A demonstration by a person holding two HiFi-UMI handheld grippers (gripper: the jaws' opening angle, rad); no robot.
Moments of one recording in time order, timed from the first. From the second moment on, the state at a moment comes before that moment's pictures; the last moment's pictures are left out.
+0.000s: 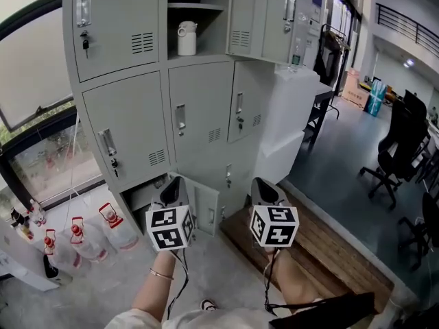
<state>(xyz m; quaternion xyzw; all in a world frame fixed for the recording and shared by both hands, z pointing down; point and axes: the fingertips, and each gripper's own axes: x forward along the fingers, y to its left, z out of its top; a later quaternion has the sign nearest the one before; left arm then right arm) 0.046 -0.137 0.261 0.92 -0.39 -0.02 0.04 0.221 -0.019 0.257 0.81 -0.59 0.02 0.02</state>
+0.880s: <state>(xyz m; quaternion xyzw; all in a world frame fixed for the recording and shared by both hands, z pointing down) 0.085 -0.268 0.255 0.85 -0.52 -0.03 0.05 0.300 -0.216 0.235 0.72 -0.70 0.02 0.01</state>
